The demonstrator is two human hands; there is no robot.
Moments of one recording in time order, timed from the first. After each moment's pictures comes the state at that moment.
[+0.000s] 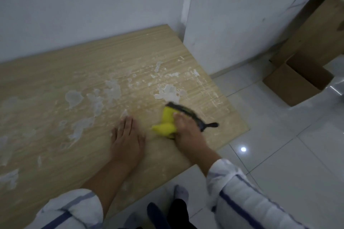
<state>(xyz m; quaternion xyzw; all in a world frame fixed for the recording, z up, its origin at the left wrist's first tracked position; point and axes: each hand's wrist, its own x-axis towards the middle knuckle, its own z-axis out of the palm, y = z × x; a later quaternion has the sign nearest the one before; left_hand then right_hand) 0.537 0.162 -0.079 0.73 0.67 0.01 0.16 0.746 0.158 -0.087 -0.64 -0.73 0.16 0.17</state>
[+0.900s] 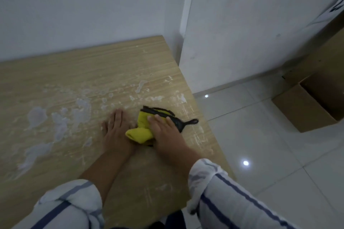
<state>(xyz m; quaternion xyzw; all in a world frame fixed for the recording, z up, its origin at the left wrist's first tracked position) 0.626 0.271 -0.083 0.65 0.75 0.02 0.15 0.789 0.268 -0.073 -0.49 -0.83 0.23 0.10</state>
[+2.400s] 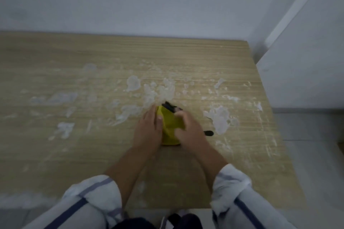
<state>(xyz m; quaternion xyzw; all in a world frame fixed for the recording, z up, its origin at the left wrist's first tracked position) 0.520 0.188 -0.045 0.48 0.80 0.28 0.24 0.649 0.232 -0.041 -0.49 -0.73 0.46 0.15</state>
